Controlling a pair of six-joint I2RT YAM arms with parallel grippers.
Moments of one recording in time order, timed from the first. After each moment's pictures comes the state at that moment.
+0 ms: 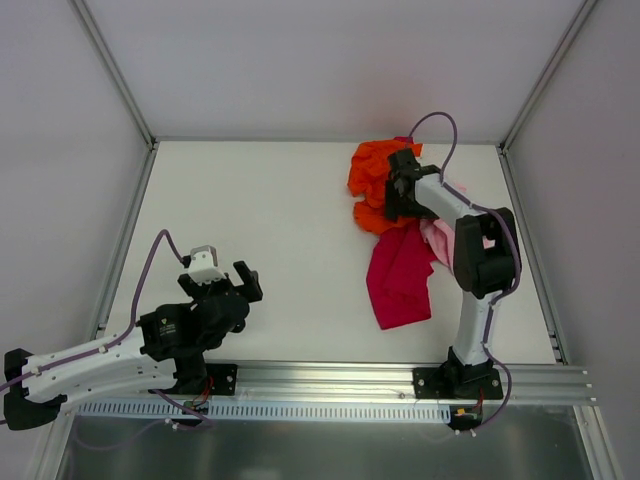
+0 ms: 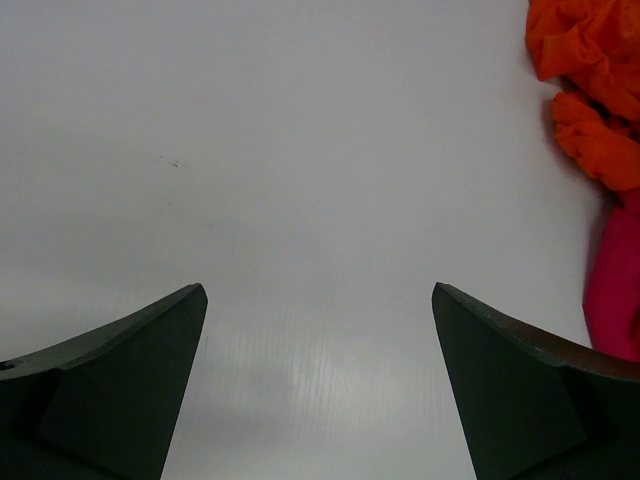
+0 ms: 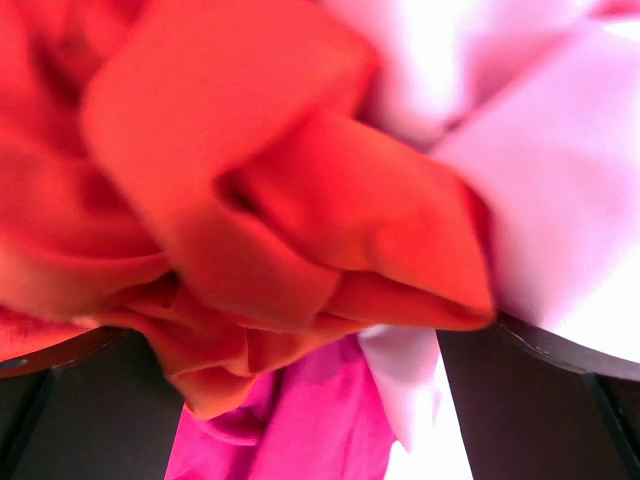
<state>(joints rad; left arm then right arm) -1.17 0.57 0.53 -0.72 -1.05 -0.98 0.33 1.99 1.54 -0.73 0.41 0.31</state>
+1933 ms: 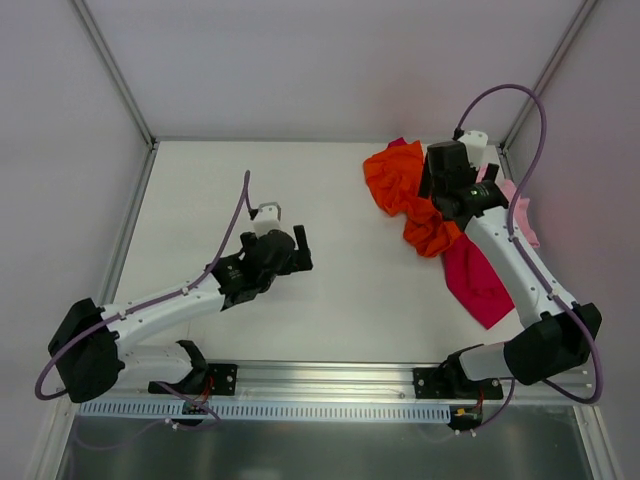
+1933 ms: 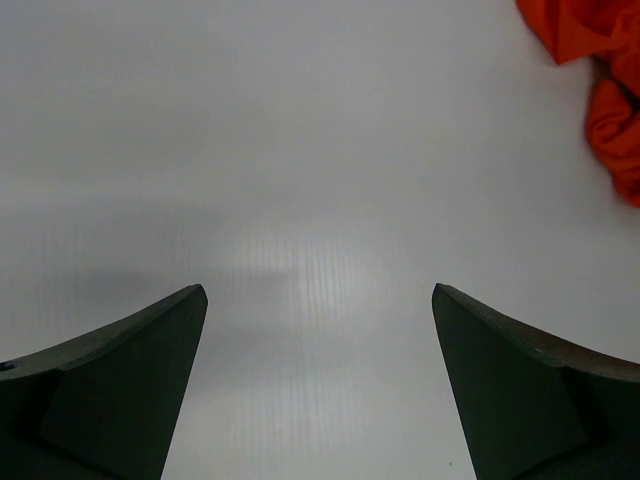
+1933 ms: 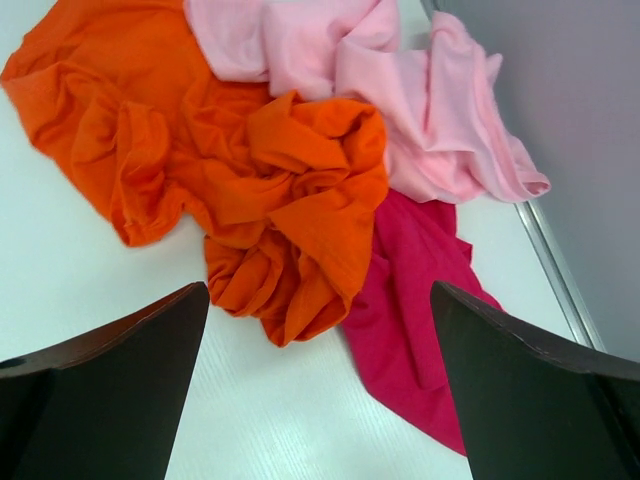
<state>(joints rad) -0.91 1.19 0.77 -0.30 -0.58 -0.76 0.38 1.38 1.36 -0.73 0.69 0.36</state>
